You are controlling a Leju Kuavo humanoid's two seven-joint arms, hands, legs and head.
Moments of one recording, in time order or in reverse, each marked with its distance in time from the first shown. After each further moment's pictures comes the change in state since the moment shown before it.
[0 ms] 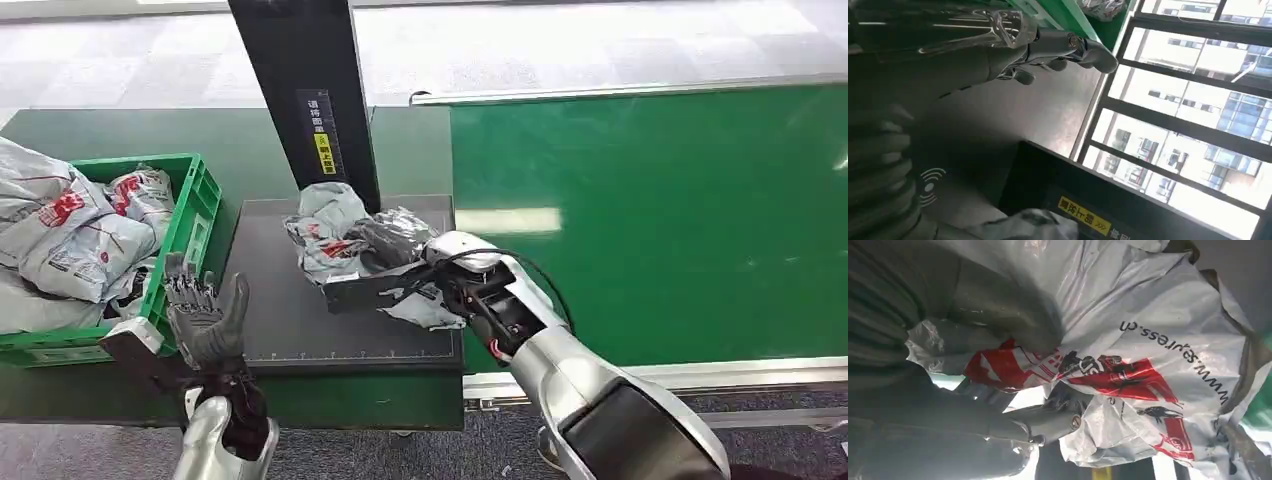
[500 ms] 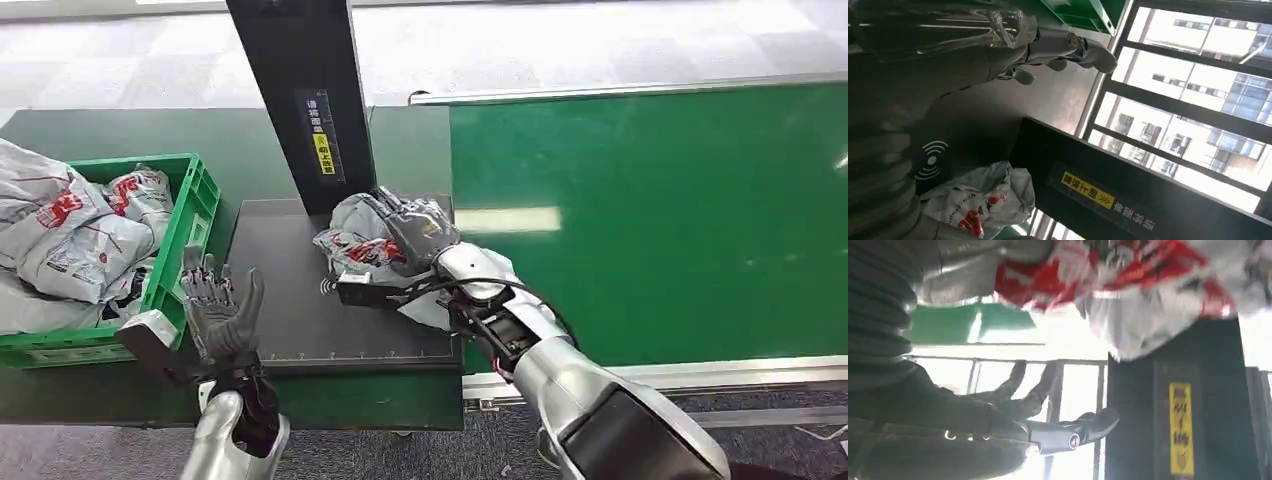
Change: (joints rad) left arm -0.018 0.004 -0.055 0.021 0.025 -0.001 -0.002; right arm 0.016 -0.016 0.085 0.077 0.010 -0.431 0.165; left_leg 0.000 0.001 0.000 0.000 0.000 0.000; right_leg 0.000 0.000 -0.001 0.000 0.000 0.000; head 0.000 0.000
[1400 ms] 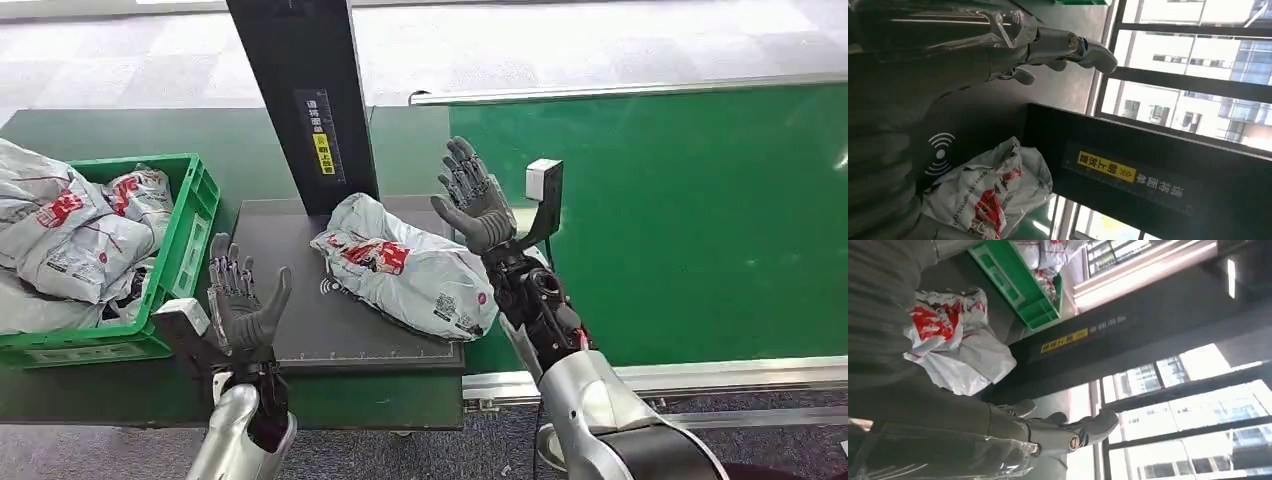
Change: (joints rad) left arm -0.044 0.017 -0.035 0.085 -0.113 -0.021 0.004; right arm 0.141 -0.017 -0.714 -0.191 -1.190 0.732 -0.251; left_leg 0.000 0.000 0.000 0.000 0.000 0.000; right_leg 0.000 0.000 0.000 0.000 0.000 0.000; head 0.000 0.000
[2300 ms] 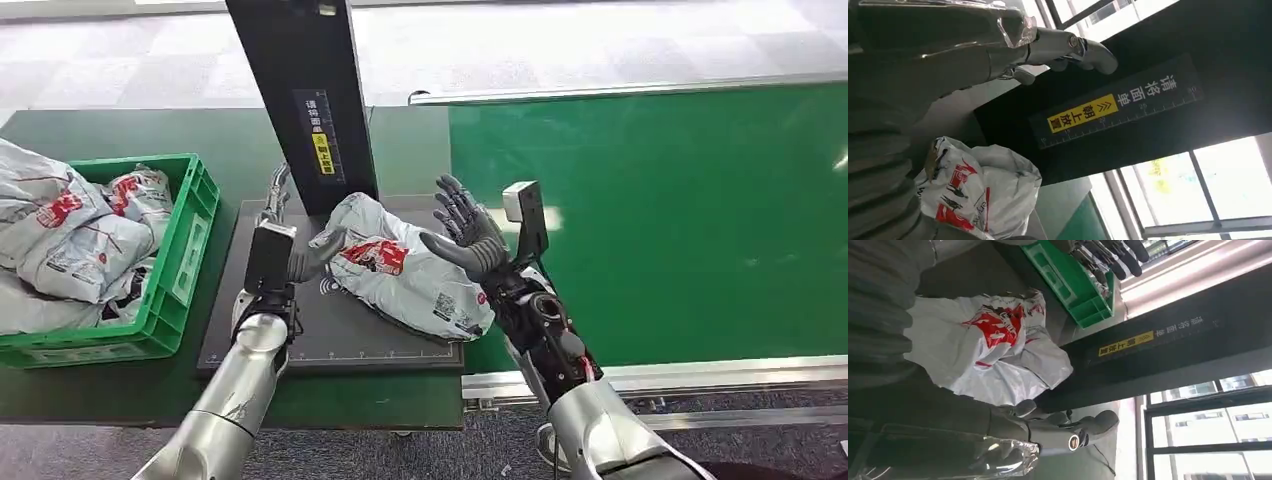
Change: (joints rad) left arm -0.335 0.040 -0.013 0.341 -0.496 0.007 0.085; right arm 0.116 -0.069 0.206 -0.153 -0.078 -0.086 0.149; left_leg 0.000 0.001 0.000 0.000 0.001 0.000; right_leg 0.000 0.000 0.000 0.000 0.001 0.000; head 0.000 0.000
